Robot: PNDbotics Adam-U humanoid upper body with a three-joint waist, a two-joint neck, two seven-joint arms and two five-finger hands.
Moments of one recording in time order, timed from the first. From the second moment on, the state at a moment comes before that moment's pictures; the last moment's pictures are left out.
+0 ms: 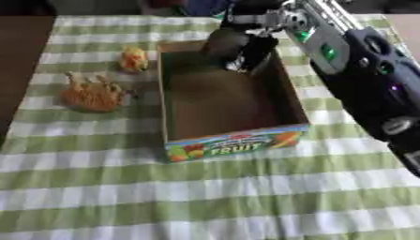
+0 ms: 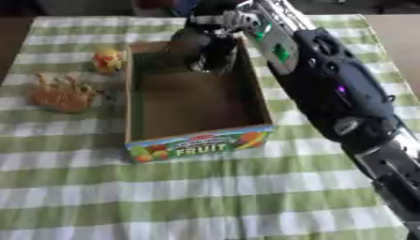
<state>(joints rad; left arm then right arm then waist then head) -0.33 0.26 0.05 -1.98 -0.25 -0.02 0.55 -1.18 -0.41 0.43 -1.09 0.75 -0.18 0.71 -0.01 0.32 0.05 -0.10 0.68</state>
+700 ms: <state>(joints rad) -0.33 0.25 0.05 -1.98 -0.25 -0.02 0.55 -1.20 -0.37 0.40 -0.93 0.84 -0.27 0.76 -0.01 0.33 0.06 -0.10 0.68</state>
